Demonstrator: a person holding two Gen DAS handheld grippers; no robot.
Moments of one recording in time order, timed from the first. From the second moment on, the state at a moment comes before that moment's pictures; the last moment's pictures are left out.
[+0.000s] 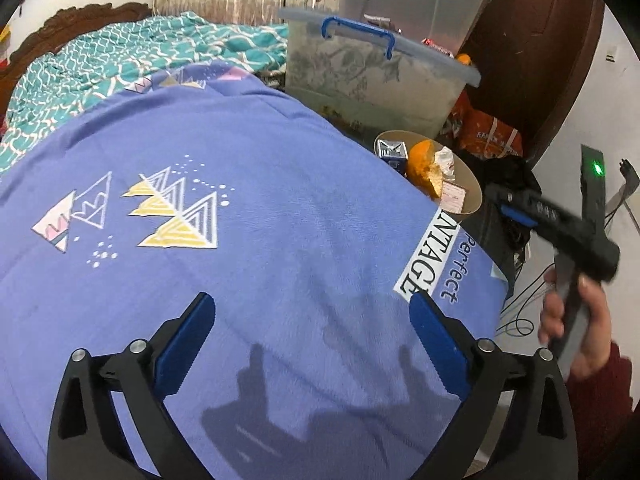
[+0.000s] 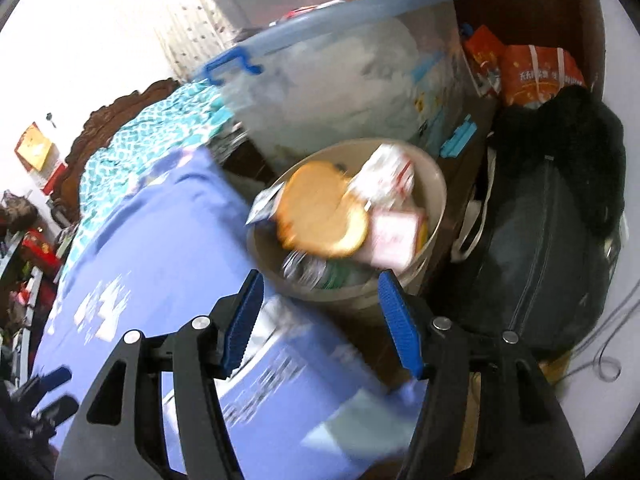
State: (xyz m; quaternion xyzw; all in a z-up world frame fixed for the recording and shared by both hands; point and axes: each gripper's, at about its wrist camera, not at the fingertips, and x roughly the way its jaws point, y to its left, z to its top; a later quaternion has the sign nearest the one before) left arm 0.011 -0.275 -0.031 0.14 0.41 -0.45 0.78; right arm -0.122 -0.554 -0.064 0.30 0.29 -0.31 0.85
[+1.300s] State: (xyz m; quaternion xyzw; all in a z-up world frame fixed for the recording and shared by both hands) left arm 0.004 -0.184 0.006 0.15 0.30 -0.37 0.86; right arm -0.128 -0.345 -0.002 0.27 0.19 -0.38 0.87
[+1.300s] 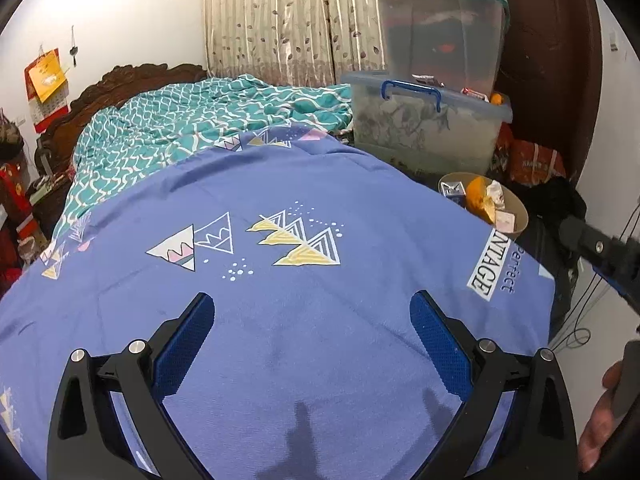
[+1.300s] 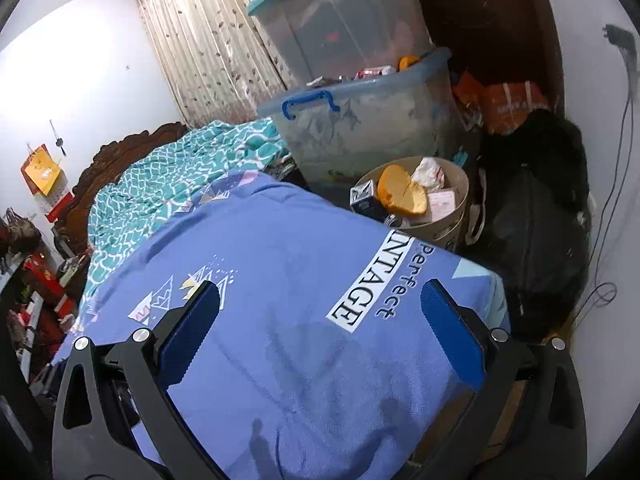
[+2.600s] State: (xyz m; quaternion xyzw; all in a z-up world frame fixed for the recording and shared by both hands) left arm -0.002 -0.215 -0.004 0.19 0.31 -0.32 0.88; right arm -0.138 -0.387 -0.030 0.32 0.16 -0.38 0.85
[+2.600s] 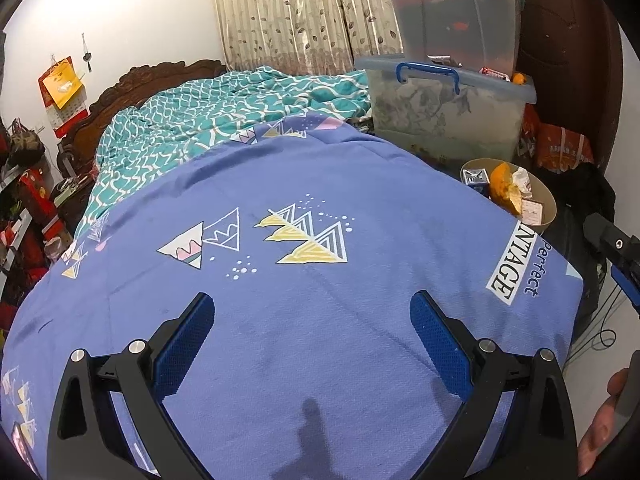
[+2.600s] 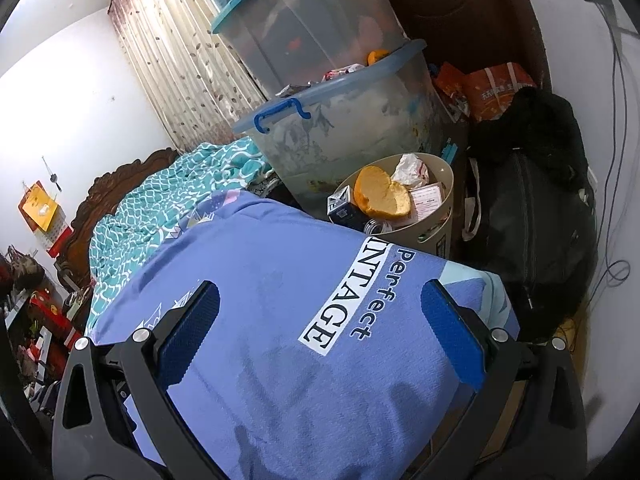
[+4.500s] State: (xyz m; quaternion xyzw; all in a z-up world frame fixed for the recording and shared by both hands) left arm -0.009 -0.194 0.006 0.19 0.28 -0.29 0.90; right arm -0.134 -0.368 -0.025 0.31 0.16 -0.37 0.86
